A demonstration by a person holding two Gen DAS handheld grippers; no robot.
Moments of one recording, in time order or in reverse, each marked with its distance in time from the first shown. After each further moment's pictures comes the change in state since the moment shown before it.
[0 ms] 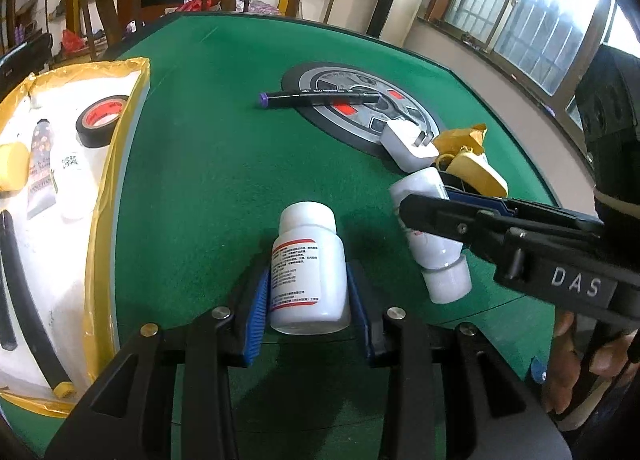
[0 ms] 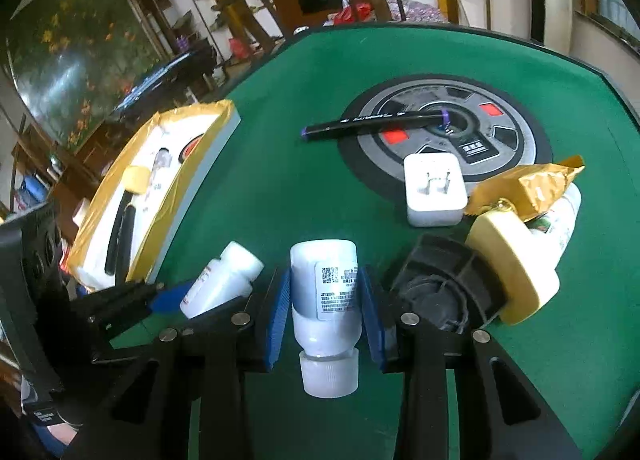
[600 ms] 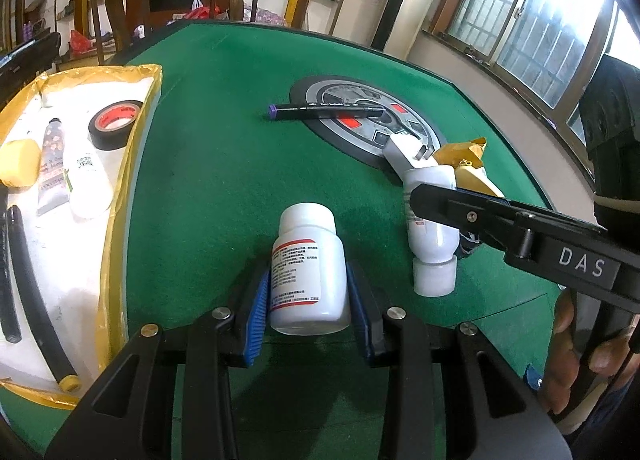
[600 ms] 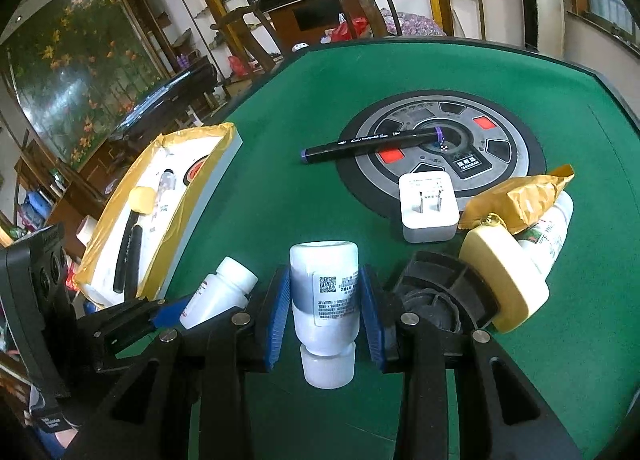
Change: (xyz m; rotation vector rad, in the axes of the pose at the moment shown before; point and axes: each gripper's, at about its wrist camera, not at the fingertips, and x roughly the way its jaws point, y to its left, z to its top) left arm -0.007 0.000 -0.001 -0.017 -0.045 0.013; right arm -0.008 -0.001 0.005 0.017 -0.052 0.017
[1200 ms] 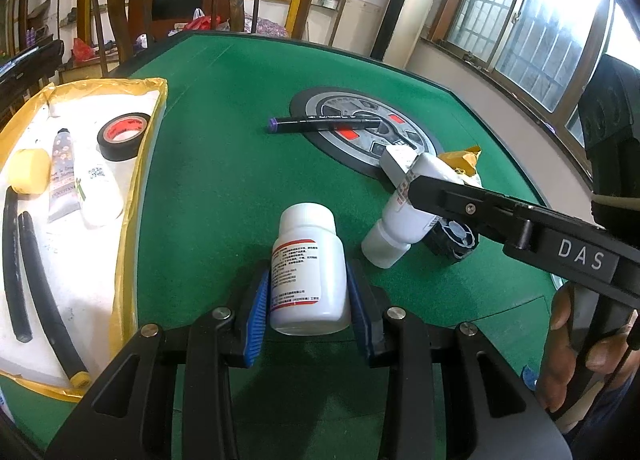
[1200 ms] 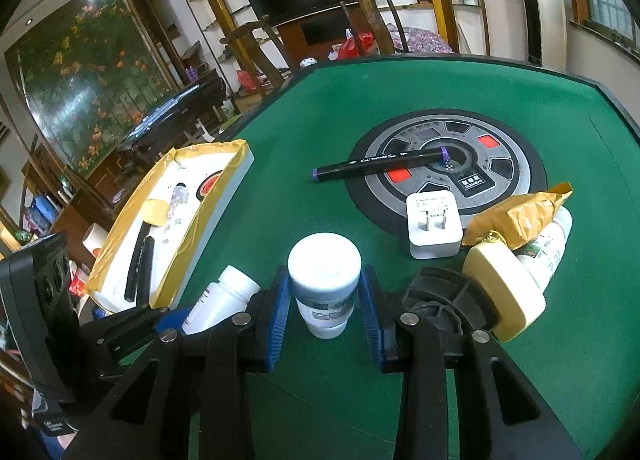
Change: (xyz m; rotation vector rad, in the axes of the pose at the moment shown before) left arm -0.008 0.000 0.003 0.006 -0.030 0.003; right arm -0.009 0.006 0.002 -0.020 -0.059 0.020
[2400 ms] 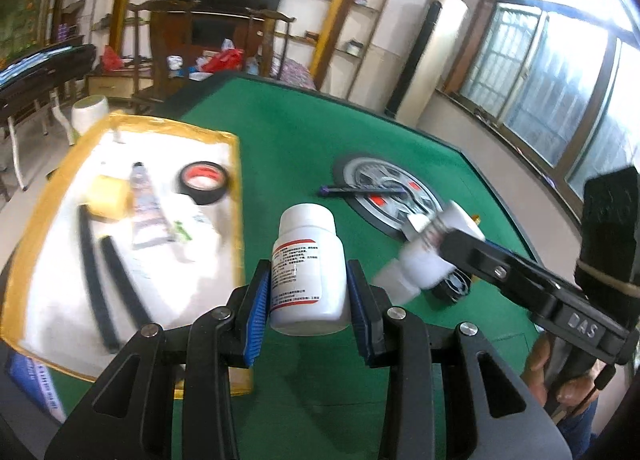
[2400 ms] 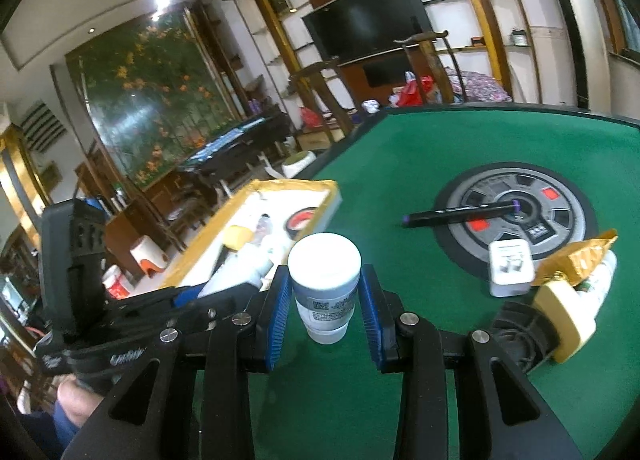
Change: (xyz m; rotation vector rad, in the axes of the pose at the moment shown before) left arm -0.066 0.061 0.013 -0.111 -0.162 0.016; right arm -0.023 0.050 -0.002 -0.094 -0.165 0.226
